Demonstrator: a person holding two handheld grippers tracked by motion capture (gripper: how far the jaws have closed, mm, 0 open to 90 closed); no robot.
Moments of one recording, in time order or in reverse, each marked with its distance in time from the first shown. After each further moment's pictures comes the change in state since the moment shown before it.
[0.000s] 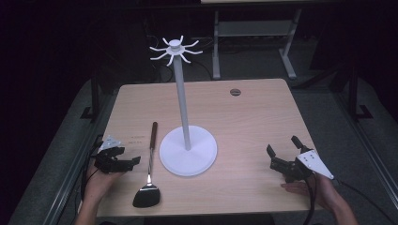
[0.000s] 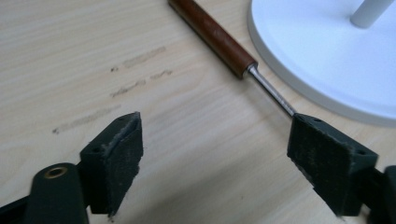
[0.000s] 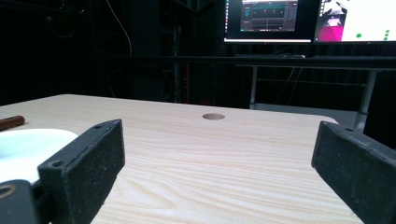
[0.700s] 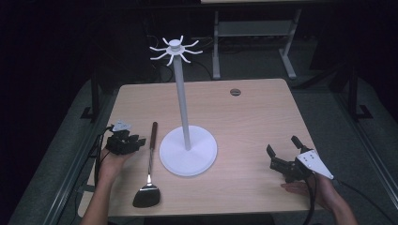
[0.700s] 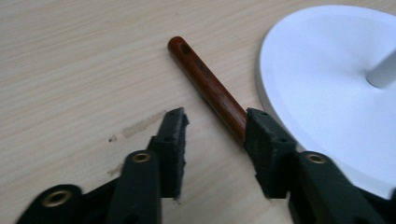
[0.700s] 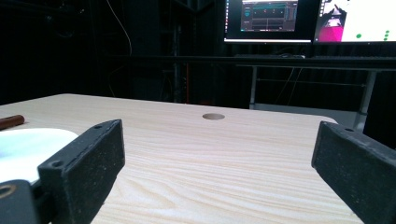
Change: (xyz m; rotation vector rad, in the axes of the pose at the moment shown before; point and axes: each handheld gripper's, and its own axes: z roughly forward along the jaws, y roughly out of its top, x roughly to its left) left arm 0.004 0.045 0.030 0.008 0.017 0.008; right arm 0.000 0.000 0.000 0.001 -0.001 -0.004
